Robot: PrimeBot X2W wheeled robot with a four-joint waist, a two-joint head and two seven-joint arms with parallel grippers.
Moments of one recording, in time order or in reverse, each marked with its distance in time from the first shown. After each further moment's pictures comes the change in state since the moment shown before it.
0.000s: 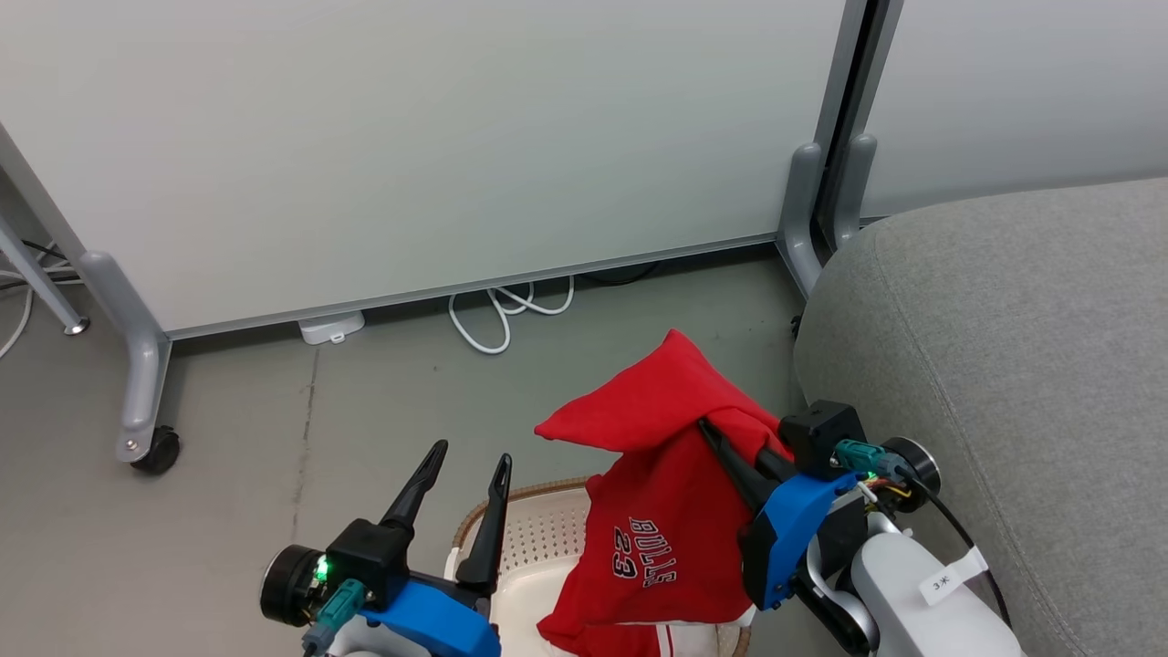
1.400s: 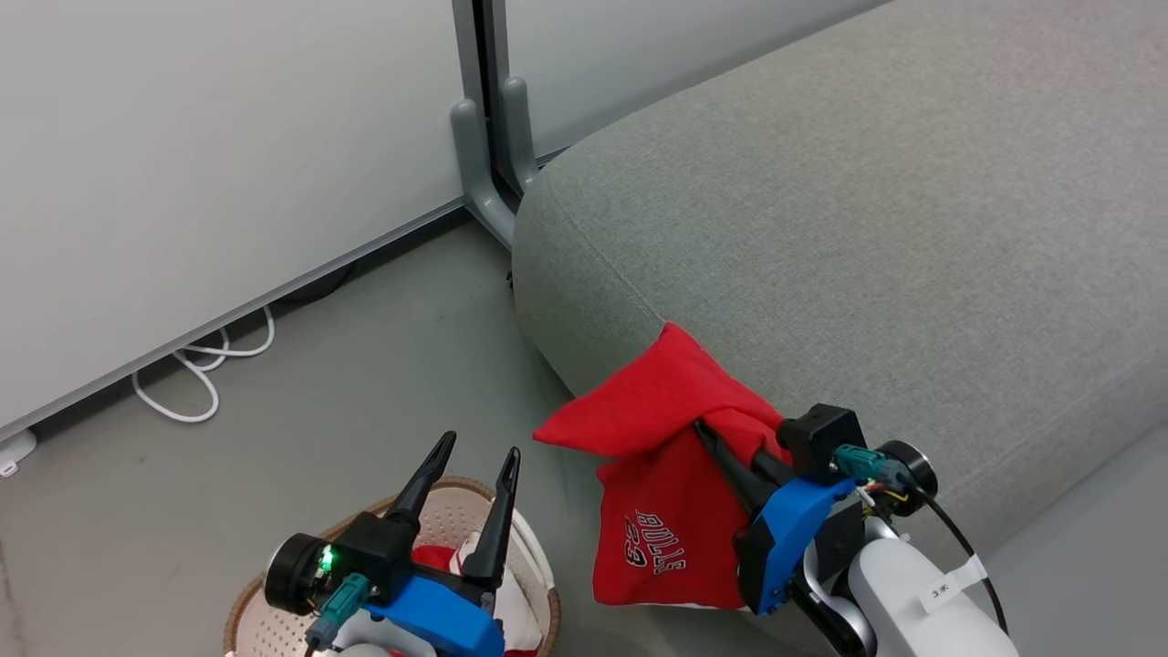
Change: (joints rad) left arm -0.013 0.011 -0.022 -0.012 -0.003 -0.003 -0.001; right arm 0.023 0.008 -0.012 -0.044 -0.007 0.000 0.006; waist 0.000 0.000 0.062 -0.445
